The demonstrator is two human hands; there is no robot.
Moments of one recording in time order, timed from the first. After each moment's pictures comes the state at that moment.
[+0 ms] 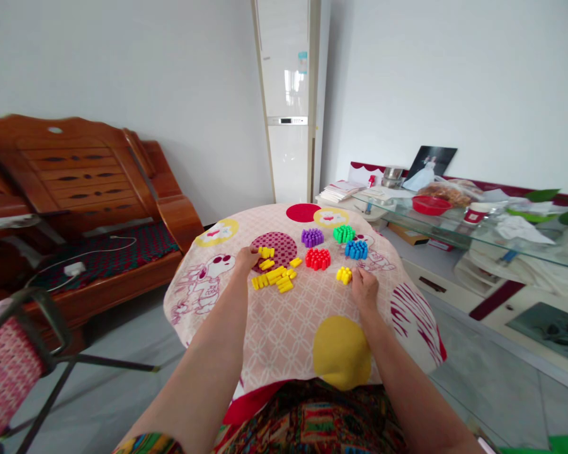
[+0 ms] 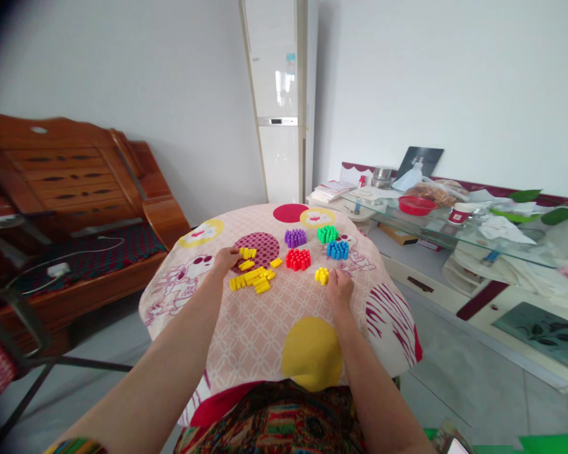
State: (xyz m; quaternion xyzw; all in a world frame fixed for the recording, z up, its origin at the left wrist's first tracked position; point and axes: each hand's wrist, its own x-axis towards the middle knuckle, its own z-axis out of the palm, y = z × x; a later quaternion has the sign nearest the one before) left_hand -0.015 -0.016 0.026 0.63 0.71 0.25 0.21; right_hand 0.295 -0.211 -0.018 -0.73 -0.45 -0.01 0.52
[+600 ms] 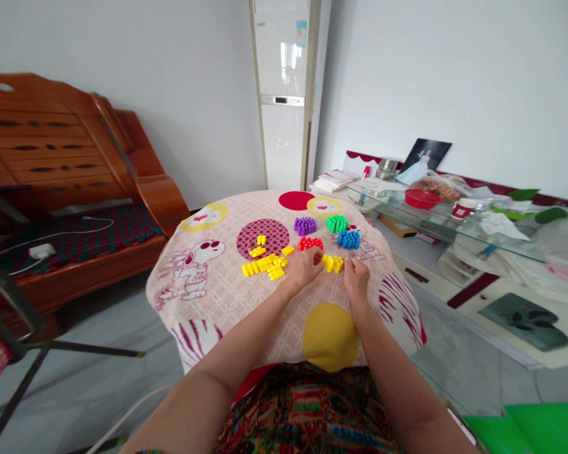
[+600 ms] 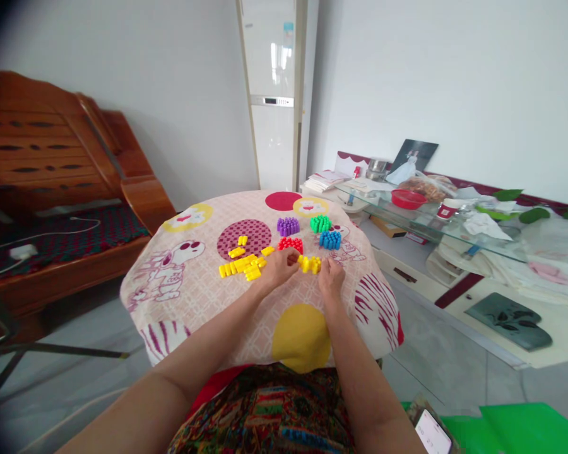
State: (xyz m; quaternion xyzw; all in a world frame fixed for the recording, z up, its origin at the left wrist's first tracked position) left_hand 0.133 -0.150 0.028 0.83 0.37 0.34 0.25; right_hand 0.295 -0.211 -0.014 -0.73 -0.45 0.00 0.51
